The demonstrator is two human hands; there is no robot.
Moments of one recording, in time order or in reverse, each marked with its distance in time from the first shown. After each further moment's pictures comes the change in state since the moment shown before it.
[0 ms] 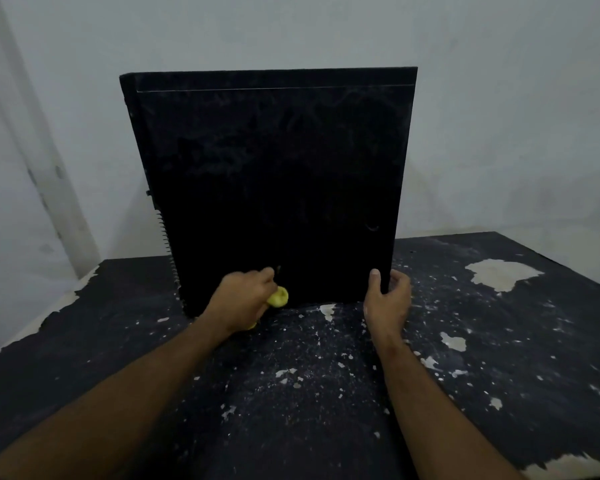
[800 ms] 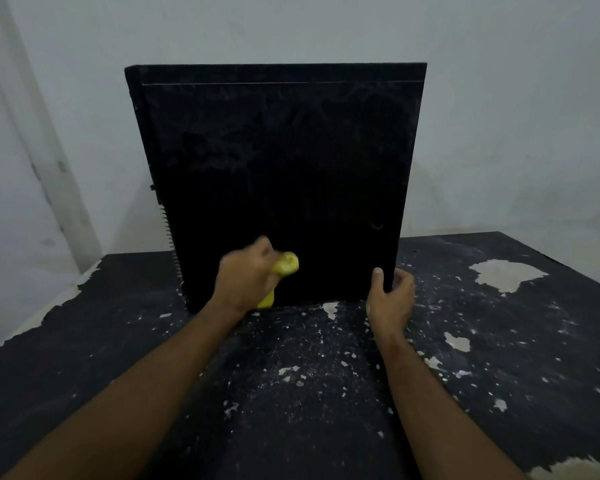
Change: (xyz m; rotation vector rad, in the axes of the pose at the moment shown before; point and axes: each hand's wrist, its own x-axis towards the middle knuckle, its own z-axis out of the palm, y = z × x) left_hand 0.024 0.002 -0.013 -0.104 0.208 -0.255; right_hand -0.001 -0.005 -0.001 -0.054 -0.004 -0.005
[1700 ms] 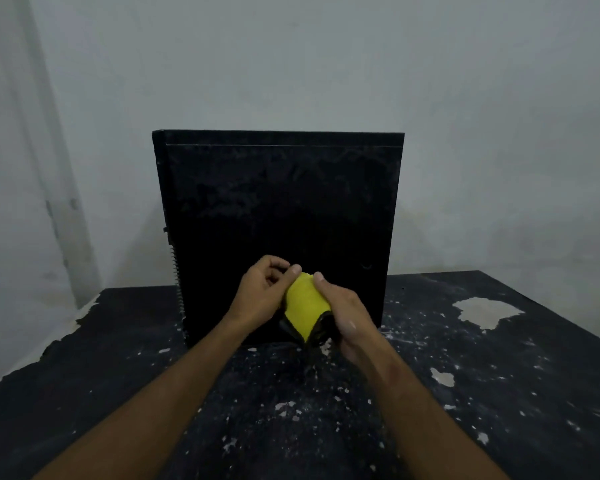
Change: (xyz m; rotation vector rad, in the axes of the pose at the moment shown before) left_hand 0.037 0.039 -0.044 -1.088 -0.104 -0.594; right_hand -0.057 -0.154 -0.012 0.374 -0.799 0.288
